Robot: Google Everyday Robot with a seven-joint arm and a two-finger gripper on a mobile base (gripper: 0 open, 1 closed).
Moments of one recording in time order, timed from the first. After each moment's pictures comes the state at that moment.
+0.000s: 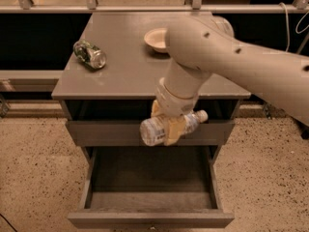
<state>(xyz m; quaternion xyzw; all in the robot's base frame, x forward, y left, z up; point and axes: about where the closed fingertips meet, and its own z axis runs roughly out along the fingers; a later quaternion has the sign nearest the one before) 0.495 -0.020 0.788 -0.86 0.50 0.06 0.12</state>
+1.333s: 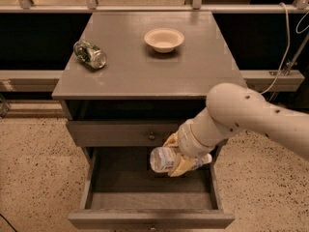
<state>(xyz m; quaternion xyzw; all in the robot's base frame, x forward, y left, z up) 0.461 -0.049 0.696 -0.78 0.58 0.12 0.22</state>
